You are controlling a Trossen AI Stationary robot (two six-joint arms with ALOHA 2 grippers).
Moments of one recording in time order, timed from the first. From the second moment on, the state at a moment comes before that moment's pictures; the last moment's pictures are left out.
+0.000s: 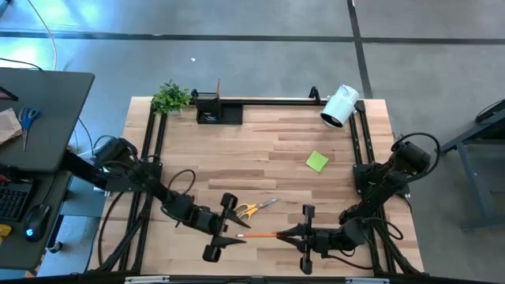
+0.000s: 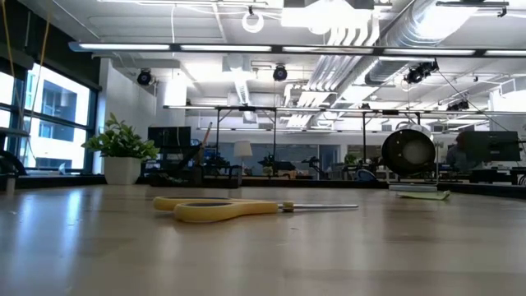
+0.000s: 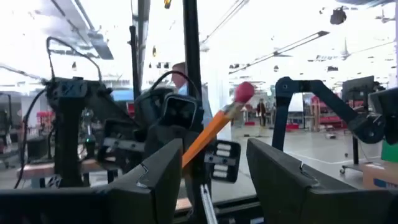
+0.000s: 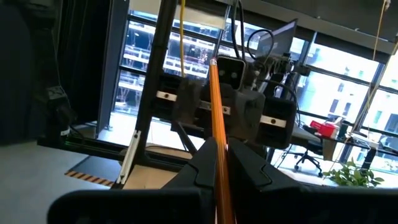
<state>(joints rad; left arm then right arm) -0.52 1.76 0.83 1.31 -0.30 0.18 0.85 1.71 0.89 1.10 0.84 -0.44</state>
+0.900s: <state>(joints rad) -0.52 1.89 0.99 1.28 -0.39 0.20 0.85 1.72 0.89 1.09 0.87 -0.43</state>
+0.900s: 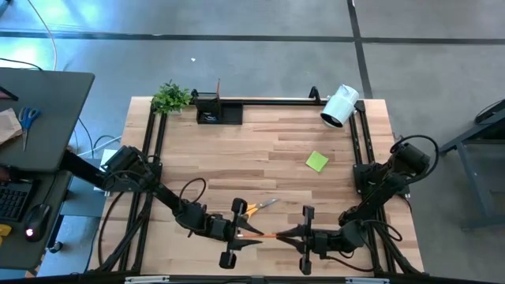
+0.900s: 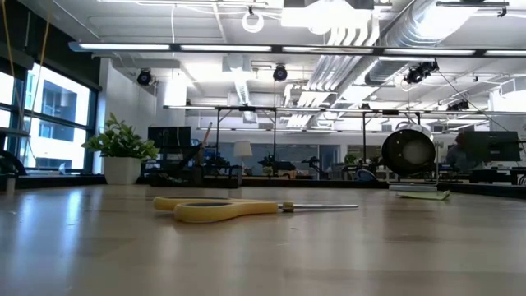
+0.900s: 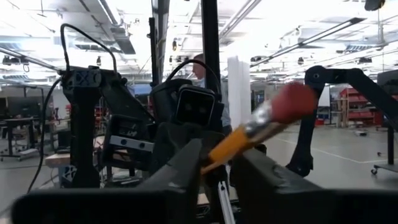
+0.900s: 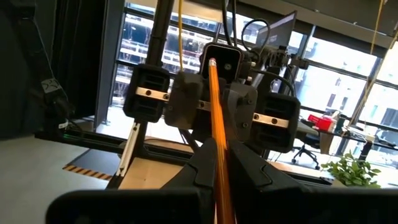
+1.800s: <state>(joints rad) -0.52 1.89 0.99 1.24 -0.43 0.19 0.77 1.75 0.89 0.89 0.79 -0.15</state>
